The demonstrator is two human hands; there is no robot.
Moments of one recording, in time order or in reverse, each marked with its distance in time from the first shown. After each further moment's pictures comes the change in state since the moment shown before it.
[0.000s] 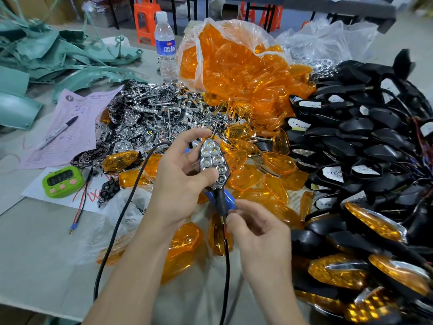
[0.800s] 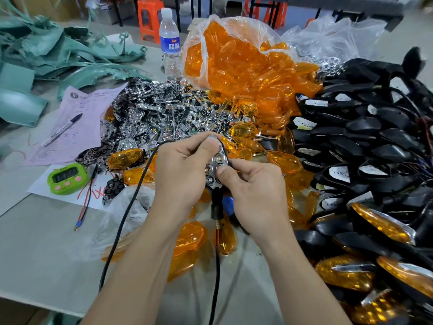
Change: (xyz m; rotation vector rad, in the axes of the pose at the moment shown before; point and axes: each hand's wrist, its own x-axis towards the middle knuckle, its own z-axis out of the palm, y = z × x) left_hand 0.010 0.015 0.010 0.078 0.266 -0.015; right_hand 0.052 -0.055 0.015 -0.021 -0.189 -0.321
